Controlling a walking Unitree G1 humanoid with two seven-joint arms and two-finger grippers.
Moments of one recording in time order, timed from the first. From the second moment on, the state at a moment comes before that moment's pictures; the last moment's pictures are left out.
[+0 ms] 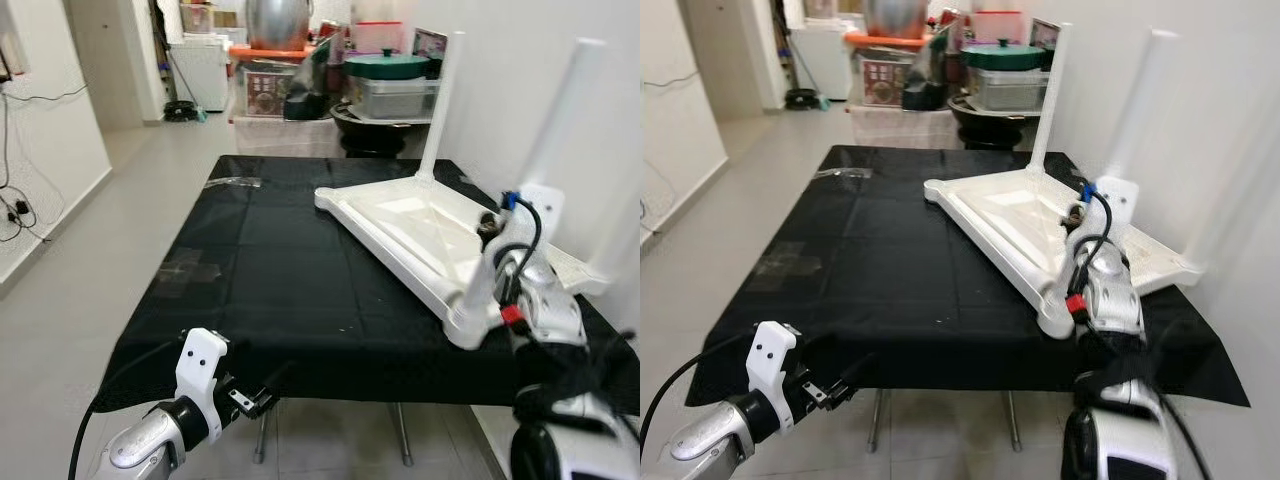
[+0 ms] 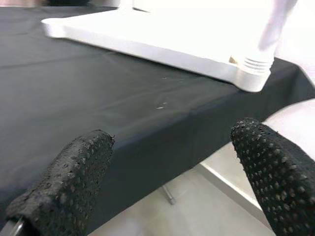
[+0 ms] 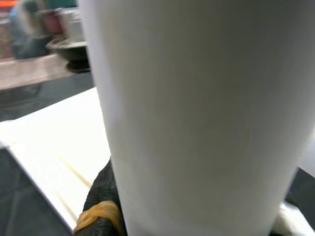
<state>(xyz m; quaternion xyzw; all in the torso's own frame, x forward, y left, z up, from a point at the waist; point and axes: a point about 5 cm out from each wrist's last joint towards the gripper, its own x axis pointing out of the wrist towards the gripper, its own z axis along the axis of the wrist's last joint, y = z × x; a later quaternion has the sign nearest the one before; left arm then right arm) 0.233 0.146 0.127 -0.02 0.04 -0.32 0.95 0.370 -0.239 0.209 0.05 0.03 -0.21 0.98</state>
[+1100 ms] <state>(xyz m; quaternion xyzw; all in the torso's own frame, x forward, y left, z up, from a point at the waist) 0.228 0.144 0.124 -0.02 0.05 -0.34 0.94 0.358 -0.236 0.216 -0.02 0.01 0.32 0.95</state>
